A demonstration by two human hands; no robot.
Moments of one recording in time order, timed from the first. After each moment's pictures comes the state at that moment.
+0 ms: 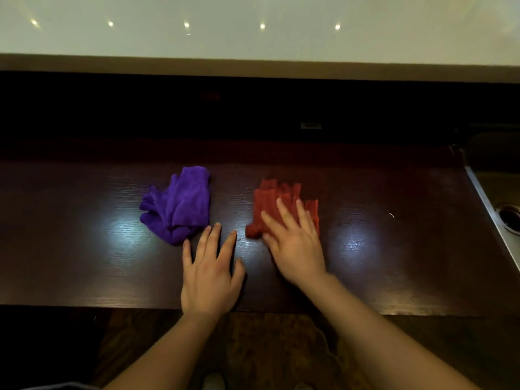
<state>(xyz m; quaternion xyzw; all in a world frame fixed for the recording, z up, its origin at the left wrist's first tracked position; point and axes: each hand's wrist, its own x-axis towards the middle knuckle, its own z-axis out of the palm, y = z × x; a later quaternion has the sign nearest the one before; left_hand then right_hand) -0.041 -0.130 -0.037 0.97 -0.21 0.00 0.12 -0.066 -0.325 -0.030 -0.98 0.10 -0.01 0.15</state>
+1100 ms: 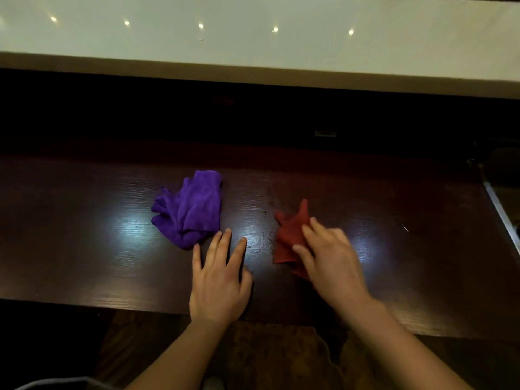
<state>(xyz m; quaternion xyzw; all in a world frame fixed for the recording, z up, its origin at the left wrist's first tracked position) -0.041 -0.130 -0.036 0.97 -0.21 0.01 0.15 -0.088 -0.343 0.010 -0.98 0.11 -0.03 0.16</state>
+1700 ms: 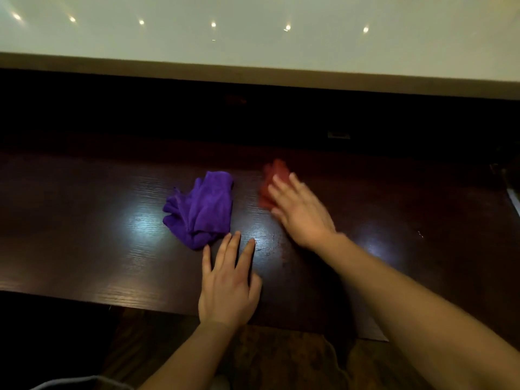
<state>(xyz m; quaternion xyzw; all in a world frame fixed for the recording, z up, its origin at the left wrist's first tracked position) -0.040 -0.130 -0.035 0.96 -0.21 0.00 0.16 0.033 -0.349 -0.025 -0.99 -0.05 0.00 0.10</state>
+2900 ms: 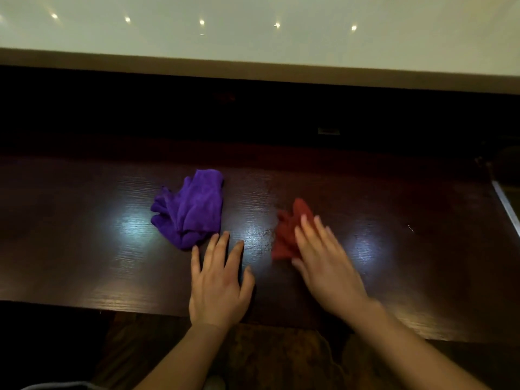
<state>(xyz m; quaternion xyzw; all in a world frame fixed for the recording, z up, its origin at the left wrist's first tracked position) -0.041 -0.128 -0.041 0.97 -0.20 0.02 0.16 -0.090 -0.356 -0.036 -1.00 -0.01 0.00 0.07</state>
